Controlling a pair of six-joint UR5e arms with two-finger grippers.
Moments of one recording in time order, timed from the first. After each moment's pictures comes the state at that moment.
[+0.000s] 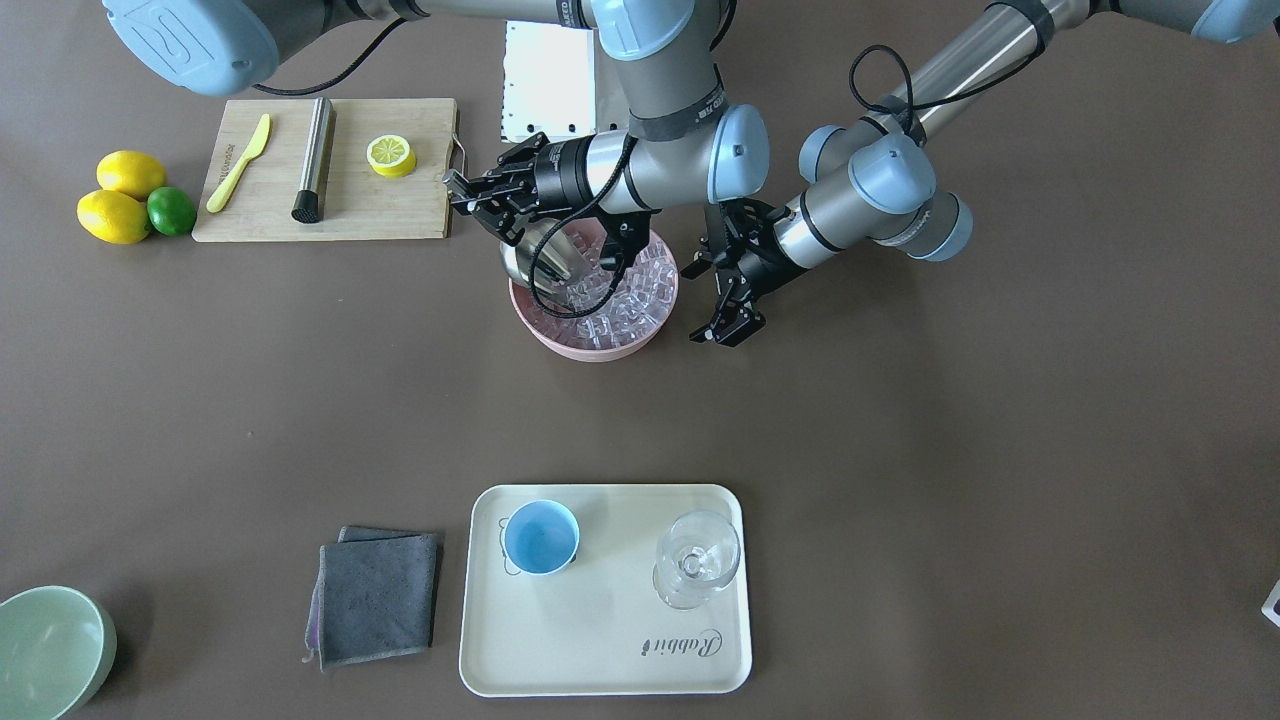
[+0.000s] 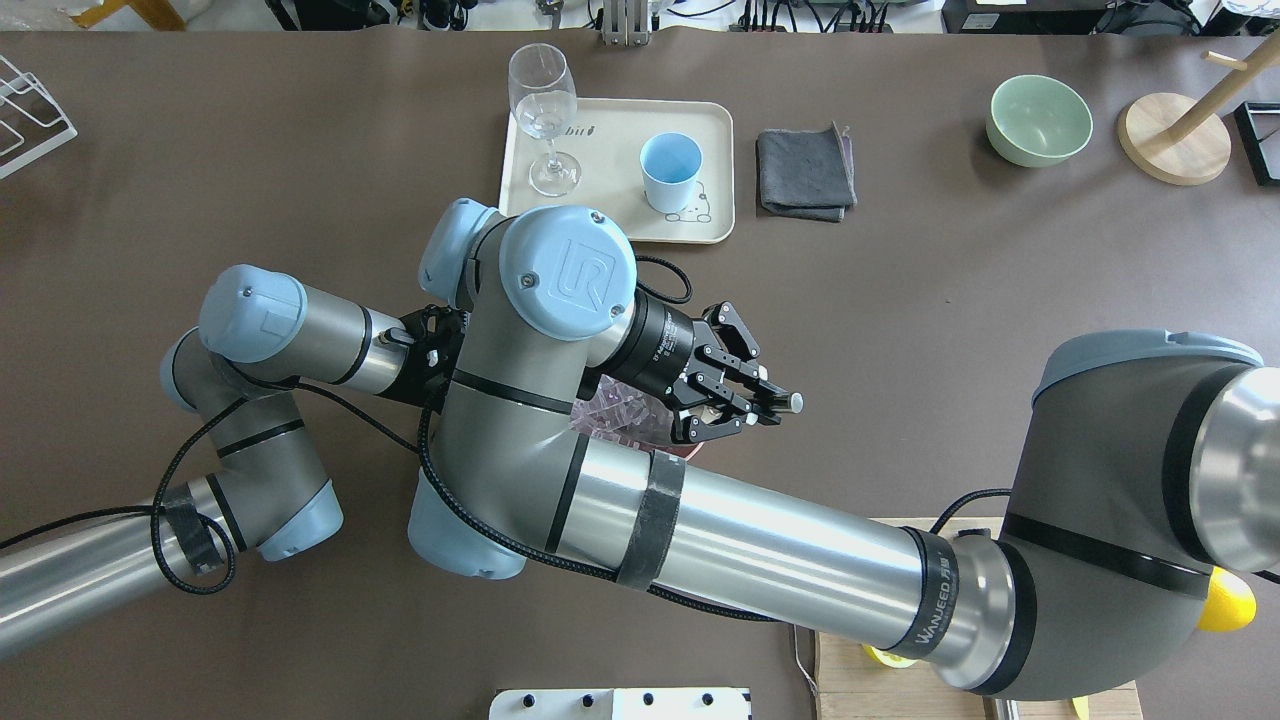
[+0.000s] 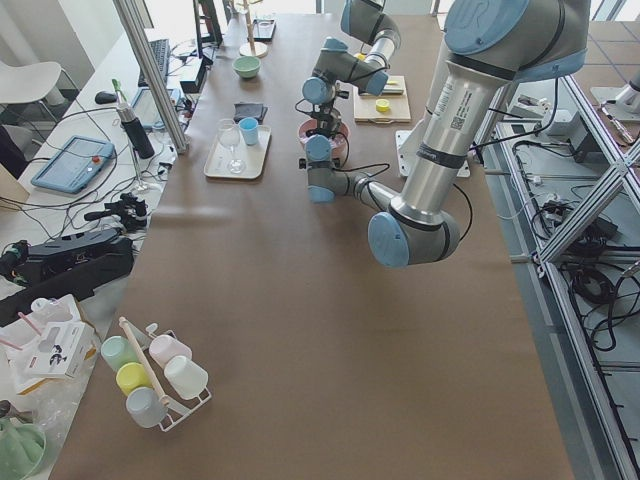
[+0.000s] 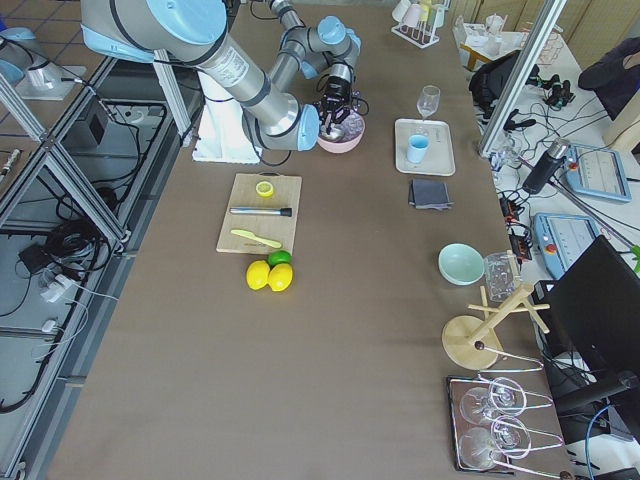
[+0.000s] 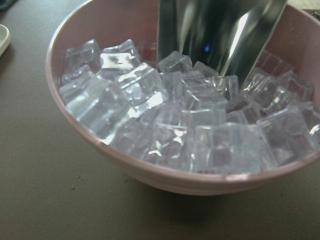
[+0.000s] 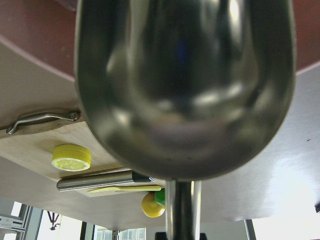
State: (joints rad) left arm -0.58 -2.04 -1.39 -2.68 -2.10 0.07; right arm 0.45 -0.38 1.26 -2.73 1.69 -0.25
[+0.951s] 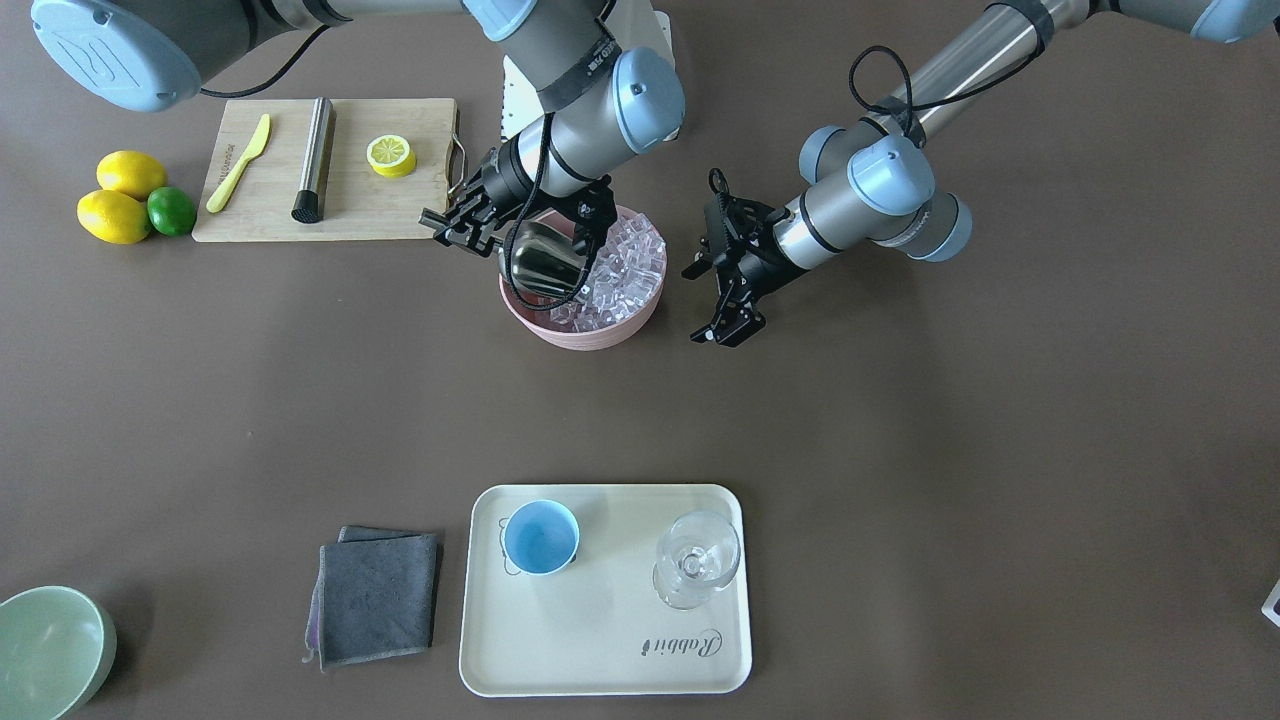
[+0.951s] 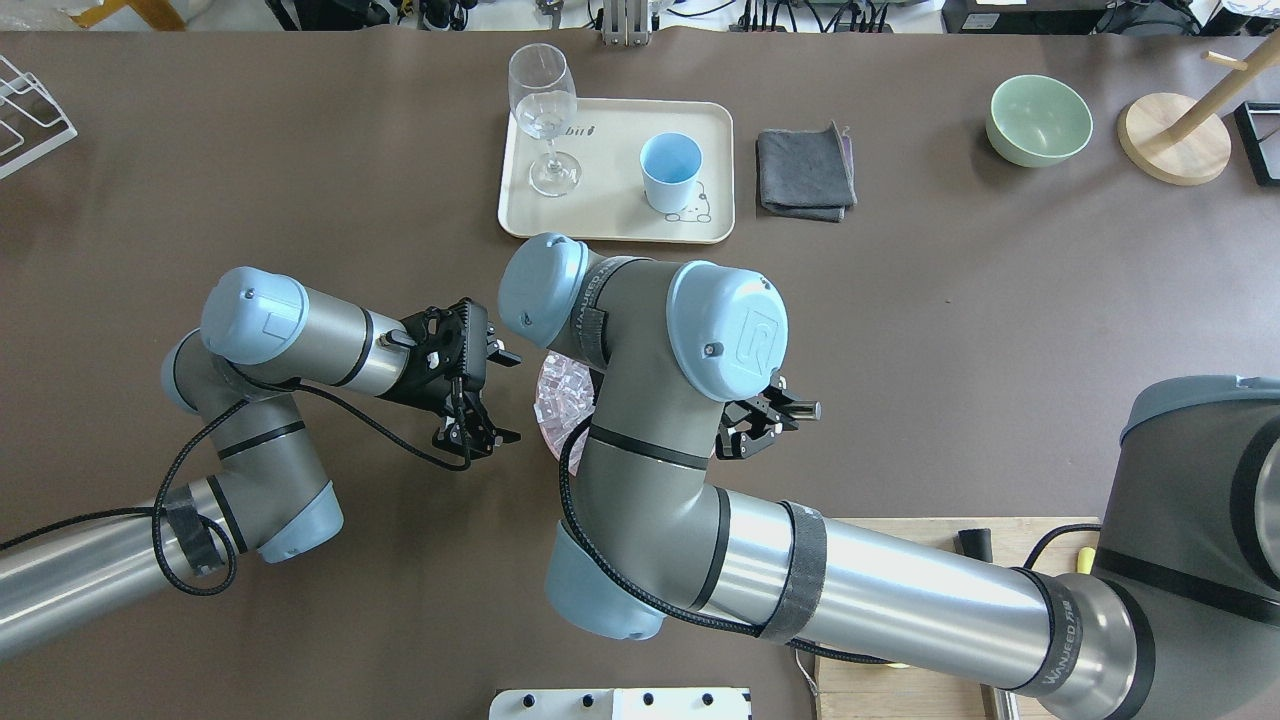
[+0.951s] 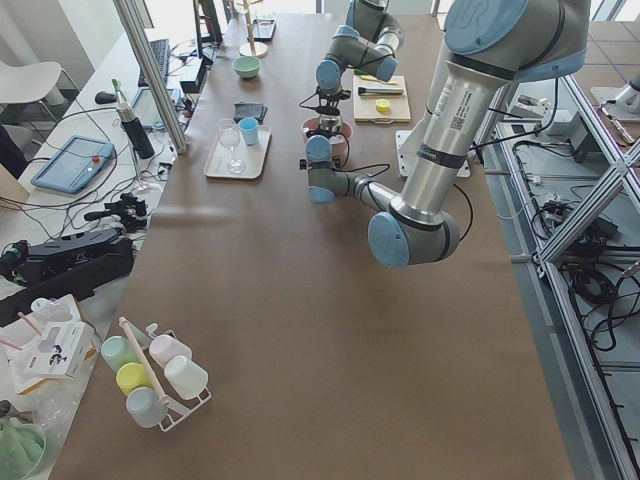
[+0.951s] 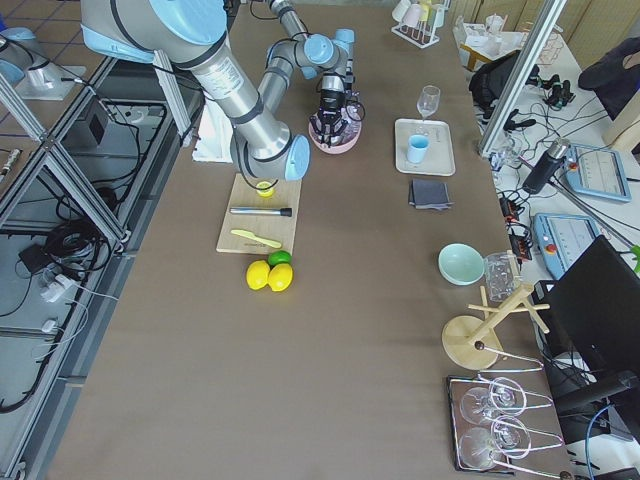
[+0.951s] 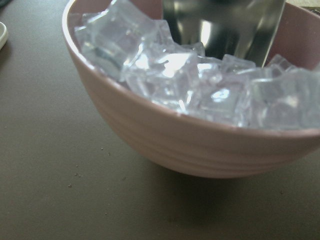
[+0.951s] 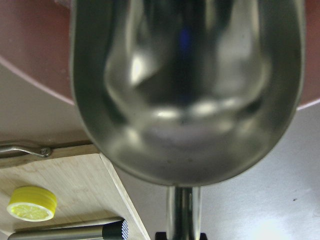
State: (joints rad) left arm -0.58 -2.04 -1.39 -2.67 -2.10 0.07; right arm 0.43 -0.59 1.55 -2.54 1.66 -0.29
